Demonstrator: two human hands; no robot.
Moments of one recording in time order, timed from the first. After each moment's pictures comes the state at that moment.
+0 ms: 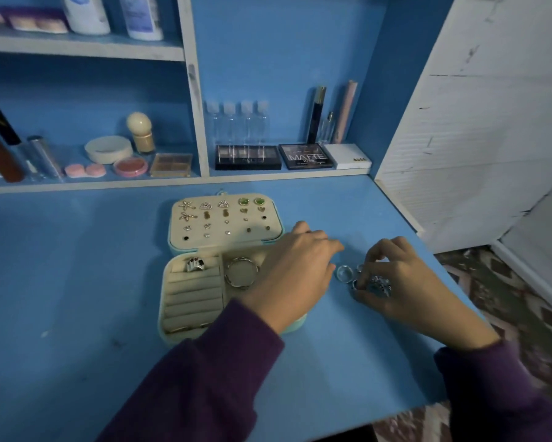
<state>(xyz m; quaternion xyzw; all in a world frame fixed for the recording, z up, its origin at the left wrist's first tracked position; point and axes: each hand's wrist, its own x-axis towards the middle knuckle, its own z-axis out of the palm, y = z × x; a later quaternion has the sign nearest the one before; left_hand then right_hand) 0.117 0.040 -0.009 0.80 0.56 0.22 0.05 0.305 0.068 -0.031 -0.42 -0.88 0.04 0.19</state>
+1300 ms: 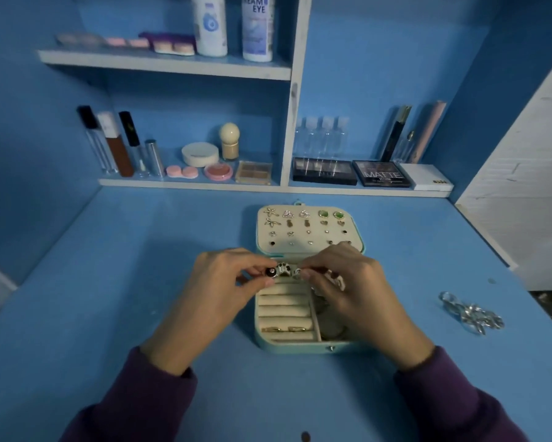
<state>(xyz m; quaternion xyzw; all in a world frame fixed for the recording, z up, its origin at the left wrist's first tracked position) -0.033 -0.039 -0.013 0.62 0.66 0.41 0.13 0.145 0.045 -0.032 -0.28 -0.87 0.19 0.36</state>
